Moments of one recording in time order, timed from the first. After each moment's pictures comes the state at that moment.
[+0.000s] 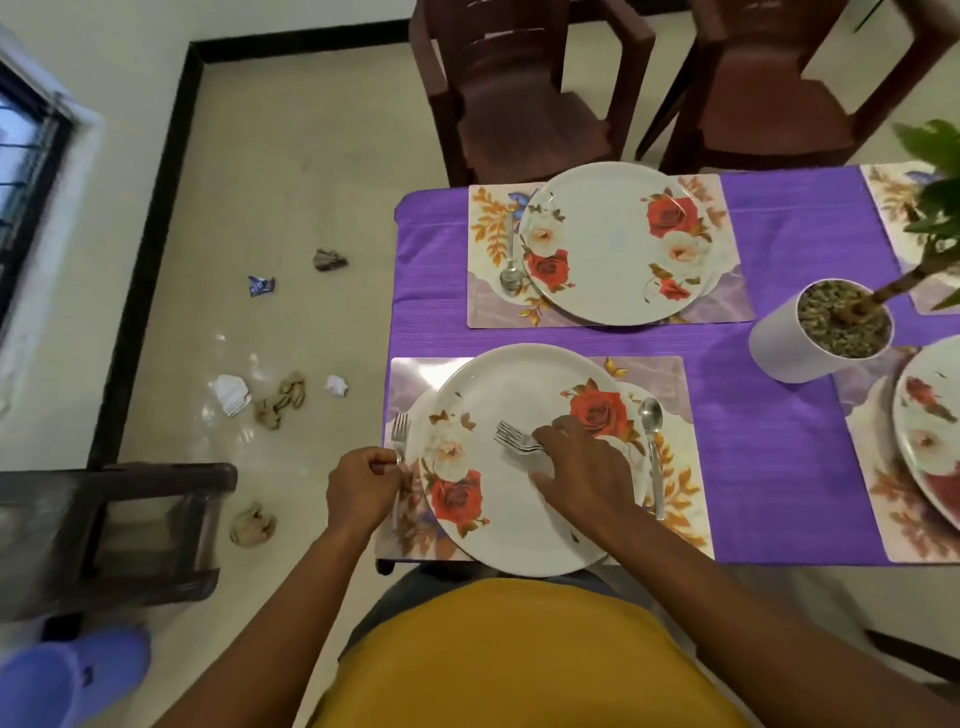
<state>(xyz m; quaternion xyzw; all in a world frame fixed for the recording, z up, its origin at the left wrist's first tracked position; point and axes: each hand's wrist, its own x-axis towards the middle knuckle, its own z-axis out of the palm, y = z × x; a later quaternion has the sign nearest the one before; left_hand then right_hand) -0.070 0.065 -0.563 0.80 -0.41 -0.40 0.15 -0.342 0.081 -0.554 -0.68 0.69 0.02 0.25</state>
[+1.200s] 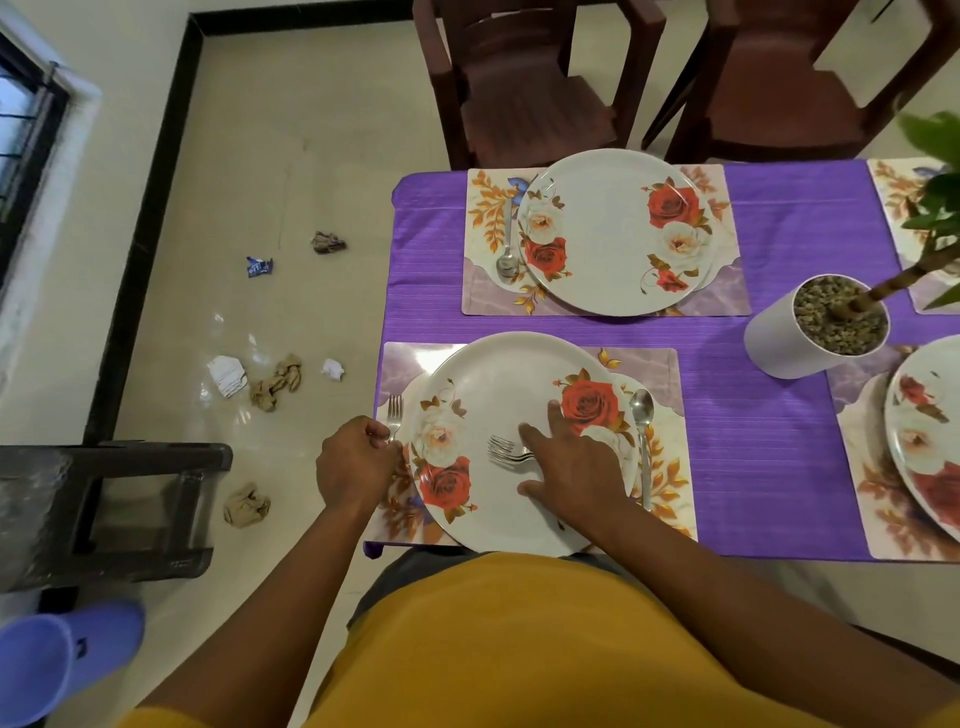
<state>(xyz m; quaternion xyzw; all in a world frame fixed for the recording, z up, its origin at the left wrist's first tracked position) -0.077 0.058 -0.579 0.82 -0.48 -0.27 0.13 -0.348 0.083 -0.561 -0.74 0.62 0.11 0.23</state>
